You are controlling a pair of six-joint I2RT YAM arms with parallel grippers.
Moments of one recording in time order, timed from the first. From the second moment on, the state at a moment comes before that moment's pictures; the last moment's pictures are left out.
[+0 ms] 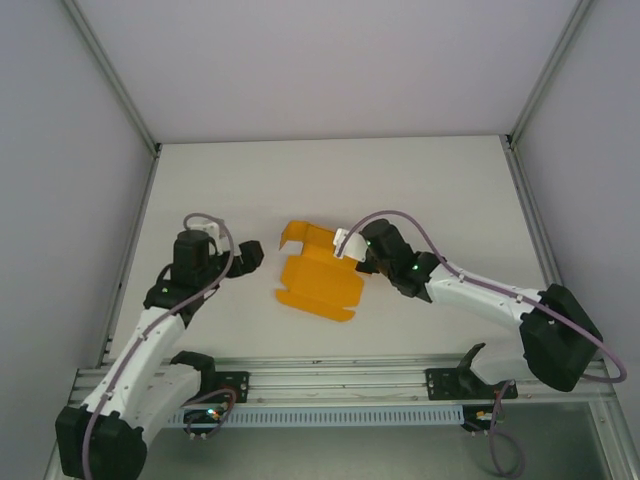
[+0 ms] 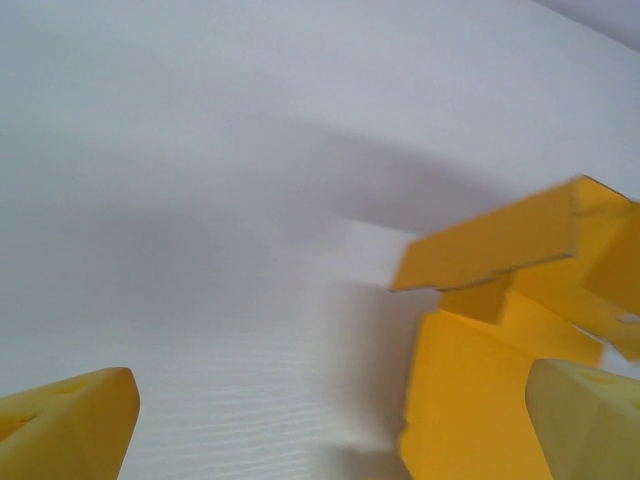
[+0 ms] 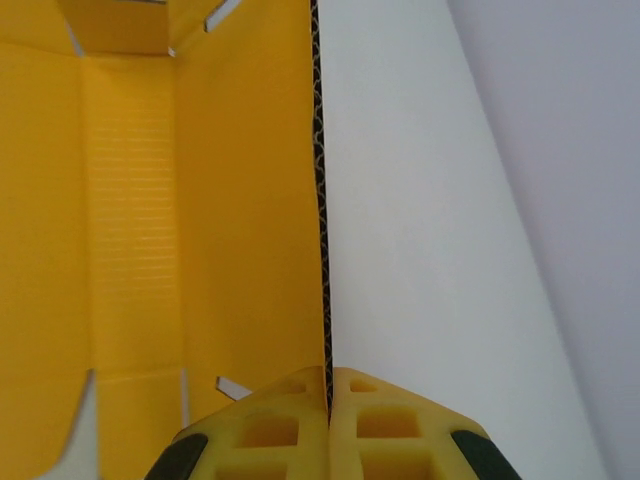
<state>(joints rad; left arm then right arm) -0.26 0.85 0.58 -0.39 0.15 -0.49 0.73 1.35 0.78 -0.05 0.31 -0.75</state>
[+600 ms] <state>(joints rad) -0.21 1.43 0.74 -0.06 0.34 -0.45 0.79 1.52 0.63 0.49 0.52 -1.12</state>
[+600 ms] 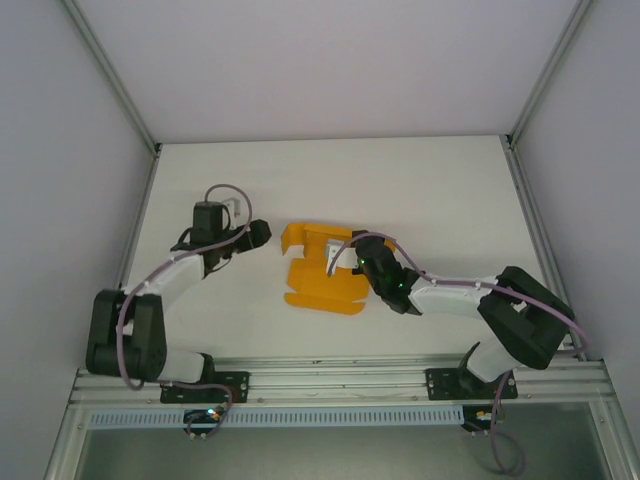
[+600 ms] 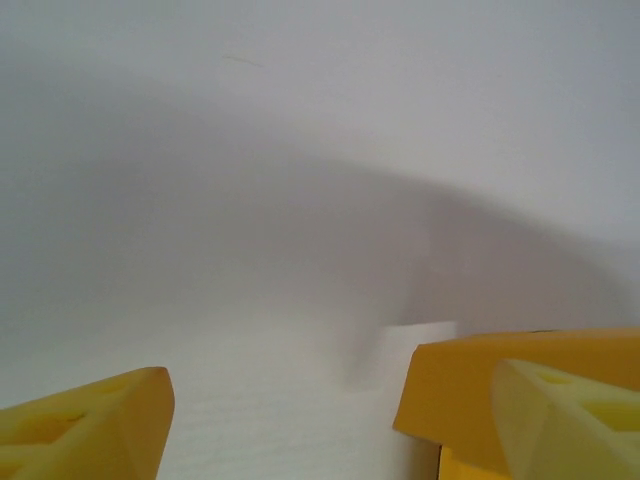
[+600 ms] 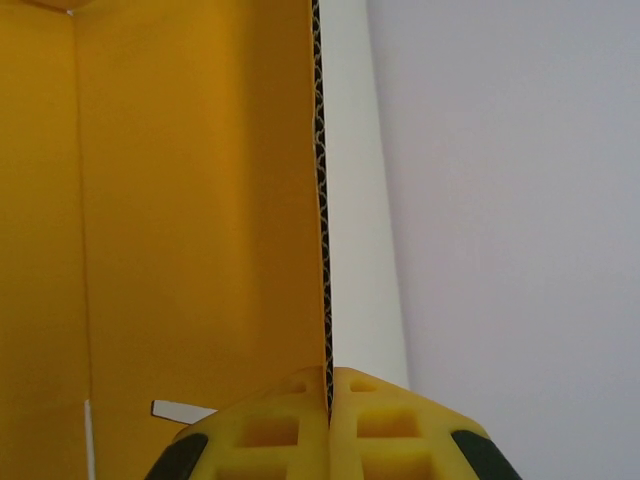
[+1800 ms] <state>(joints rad) -0.40 1.66 0.69 0.37 0.57 -0.26 0.78 1.57 0.62 0.49 0.56 -1.09</state>
